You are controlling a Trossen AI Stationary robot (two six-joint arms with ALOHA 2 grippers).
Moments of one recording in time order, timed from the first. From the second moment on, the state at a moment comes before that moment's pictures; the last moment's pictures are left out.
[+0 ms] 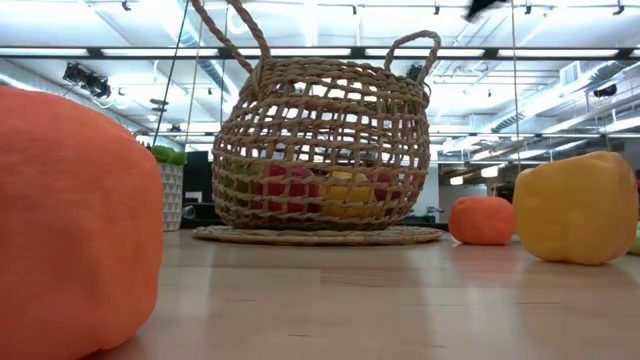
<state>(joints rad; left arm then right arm) -0.63 1.30 1.13 -0.49 -0.60 -0.31 0.49 1.43 1.37 -1.02 0.35 0.54</state>
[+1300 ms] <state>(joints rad) -0.61 1.75 1.13 -1.16 -0.58 -1.21 0.59 1.78 1.25 -0.80 0.36 0.66</state>
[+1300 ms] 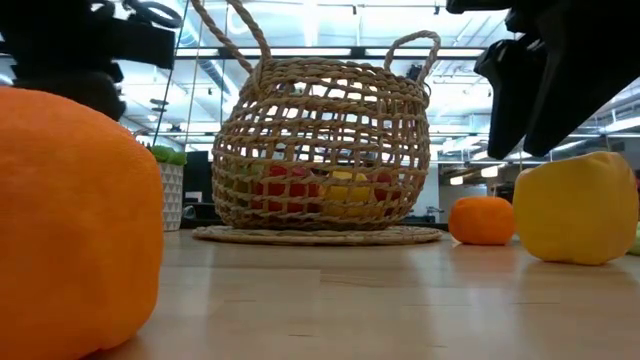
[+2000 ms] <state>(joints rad) -0.64 1.74 1.09 -1.15 -0.54 -1.10 0.57 1.78 1.25 -0.47 0.37 0.52</state>
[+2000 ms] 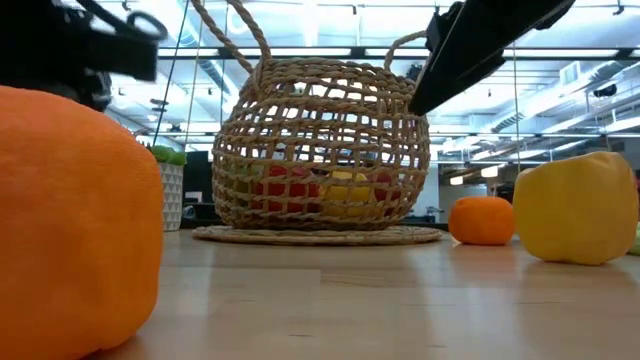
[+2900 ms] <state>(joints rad) -0.66 1.71 0.78 -1.46 -0.52 -1.01 0.48 1.78 1.06 0.04 0.38 0.36</state>
